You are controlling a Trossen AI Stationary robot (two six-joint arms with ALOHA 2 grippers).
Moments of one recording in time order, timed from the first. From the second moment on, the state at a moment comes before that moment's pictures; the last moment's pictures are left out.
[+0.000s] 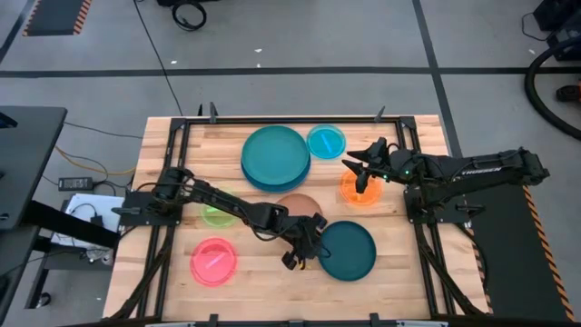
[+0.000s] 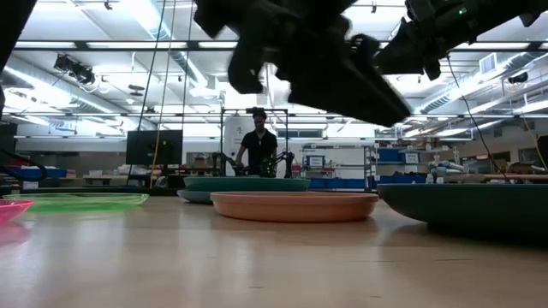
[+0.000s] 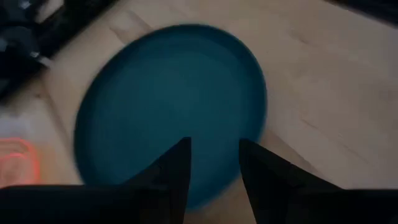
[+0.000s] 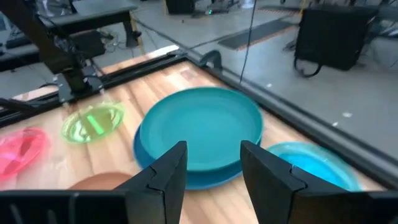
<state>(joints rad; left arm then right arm) -0.26 2.07 1.43 -0.04 0.08 0.52 0.00 0.80 0.57 -0.10 0.48 0.29</state>
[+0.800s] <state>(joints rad) -0.30 2.13 1.43 -0.12 -0.08 0.59 0.17 0.81 0.56 -0.25 0.52 0.51</state>
